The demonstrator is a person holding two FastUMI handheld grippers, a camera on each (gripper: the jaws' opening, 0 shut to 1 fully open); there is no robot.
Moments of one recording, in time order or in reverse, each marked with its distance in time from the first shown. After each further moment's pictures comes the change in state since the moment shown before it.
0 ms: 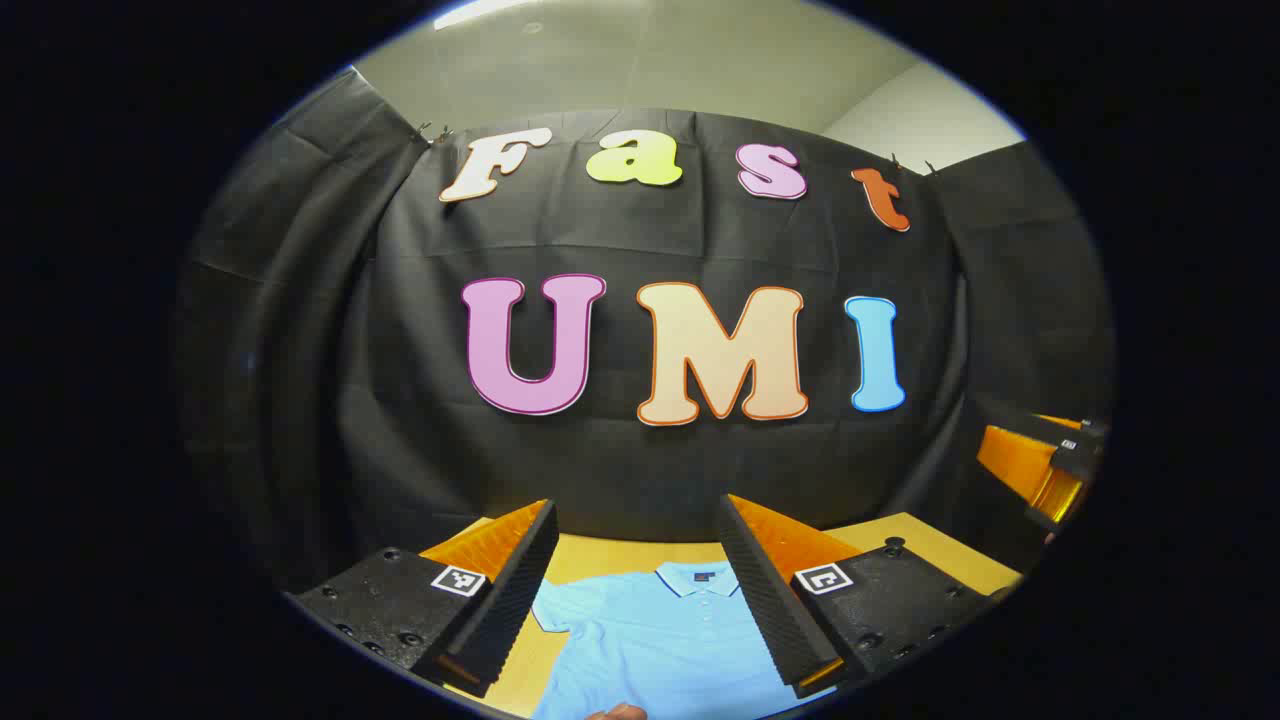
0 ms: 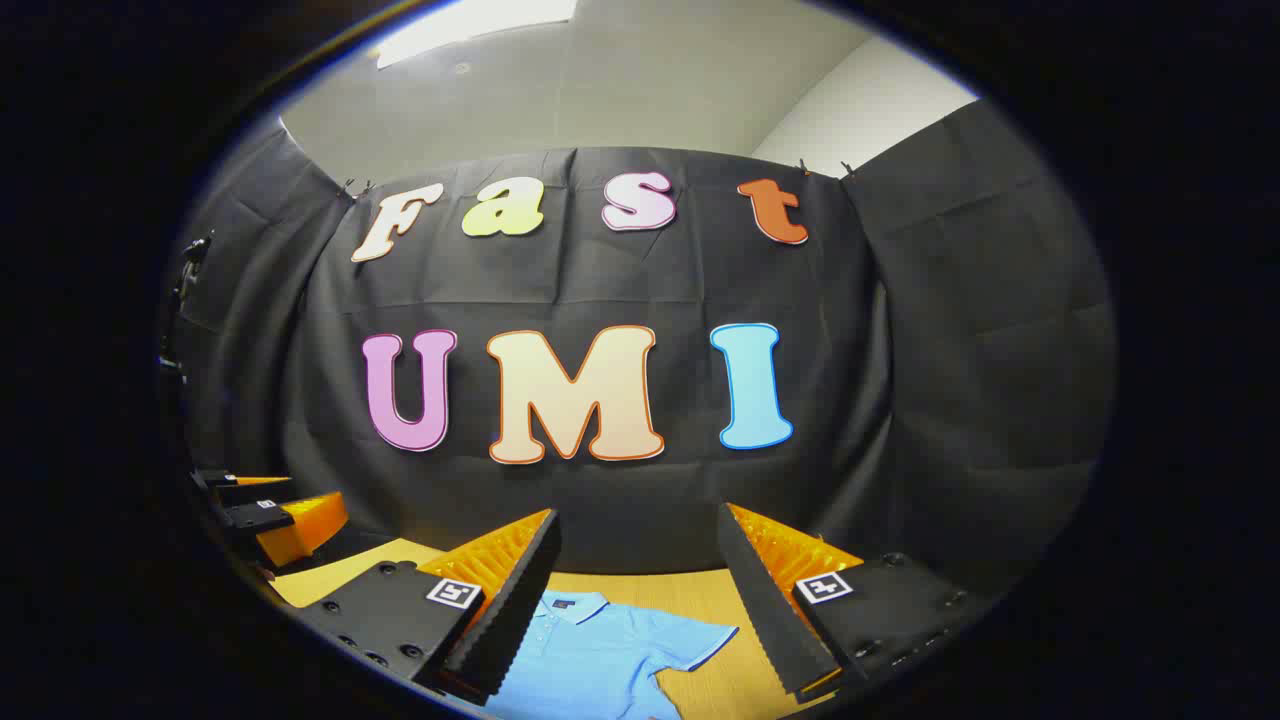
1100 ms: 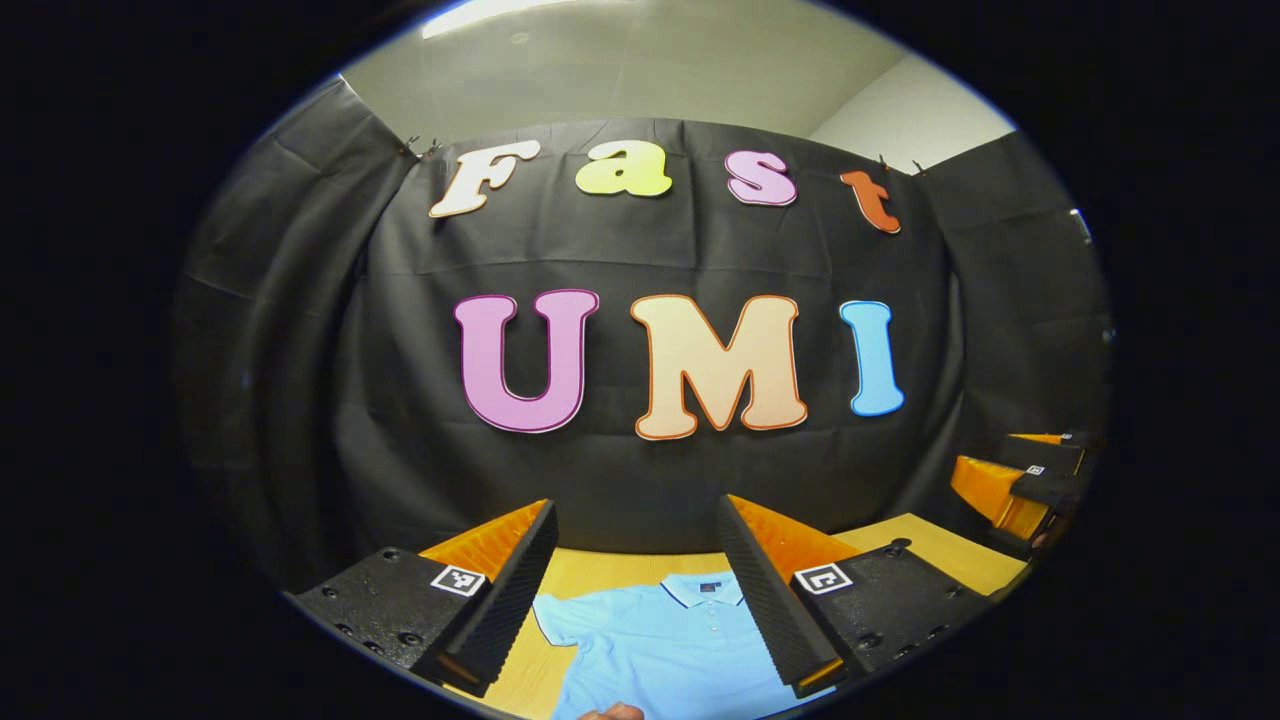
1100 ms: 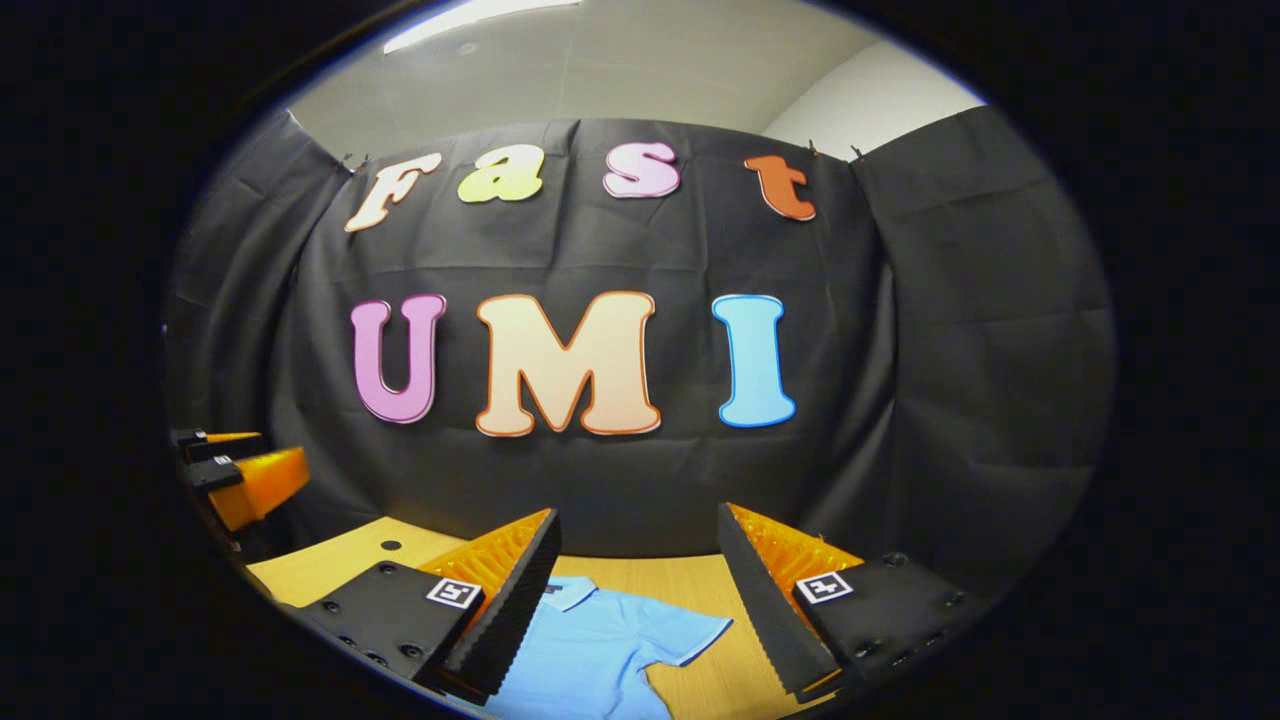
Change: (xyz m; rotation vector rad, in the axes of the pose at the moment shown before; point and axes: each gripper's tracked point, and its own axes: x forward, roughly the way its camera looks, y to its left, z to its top) left arm 0.011 0.010 0.008 0.060 -0.038 -0.004; right arm 0.037 -0.008 -0.040 -0.038 0.088 -0.032
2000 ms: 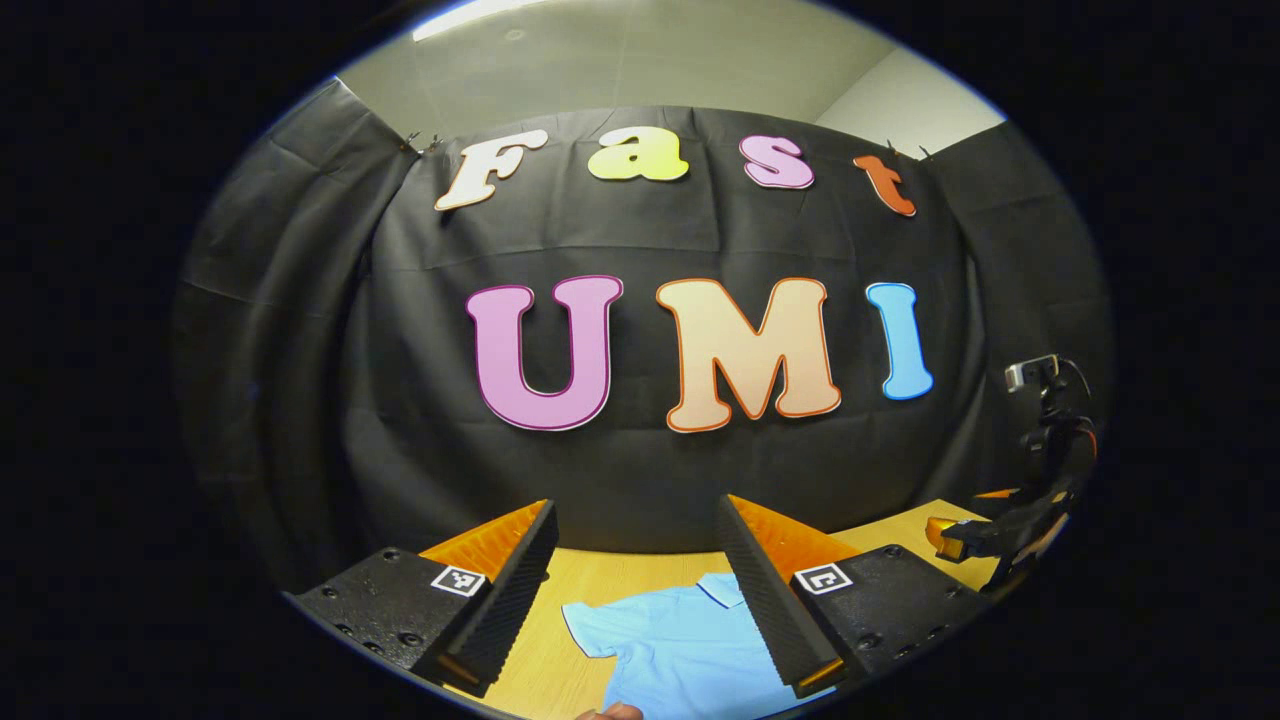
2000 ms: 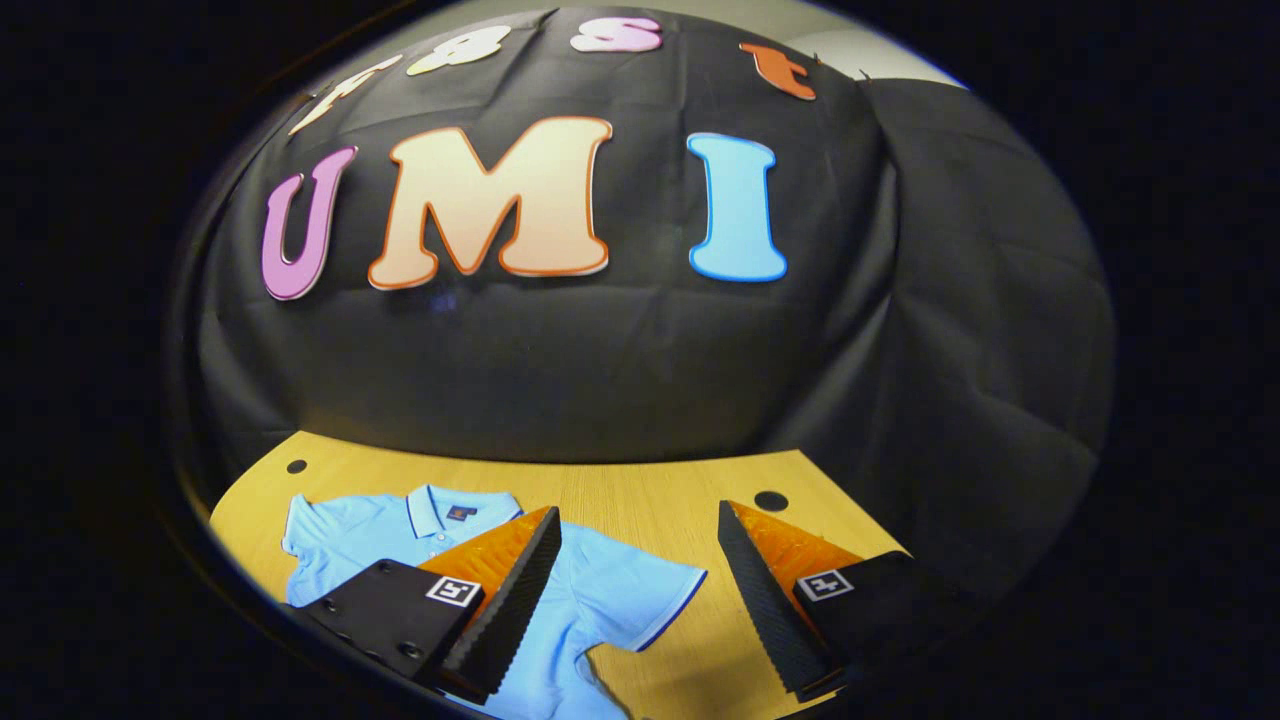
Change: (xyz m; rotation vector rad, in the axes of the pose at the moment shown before) left arm 0.032 0.043 -0.020 0.028 0.035 0.031; right arm 0.118 -0.046 -0.178 -0.057 0.382 -0.135
